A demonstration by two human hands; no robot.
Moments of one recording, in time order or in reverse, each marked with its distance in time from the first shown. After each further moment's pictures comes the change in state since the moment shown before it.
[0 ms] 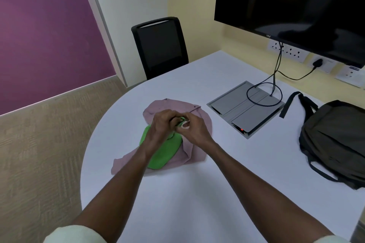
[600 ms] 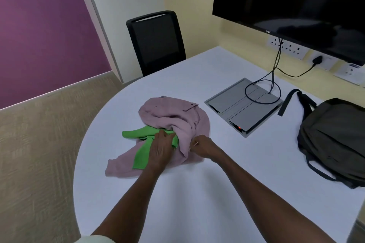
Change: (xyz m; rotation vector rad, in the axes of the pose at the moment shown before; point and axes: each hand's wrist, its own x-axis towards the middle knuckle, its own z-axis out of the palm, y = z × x) left_hand -0.066 -0.042 0.071 0.486 -0.176 -0.205; right_hand -0.008 0.062 -0.008 -0.209 -0.327 0.385
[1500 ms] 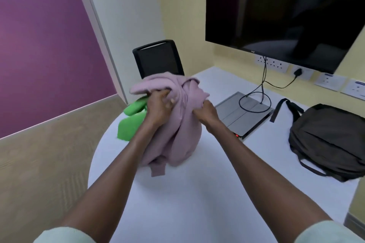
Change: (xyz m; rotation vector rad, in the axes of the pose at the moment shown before) left_hand 0.043 0.063 -0.209 -0.622 0.268 0.026; right_hand -0.078 -0.091 -0.074 0.338 0.436 -0.134
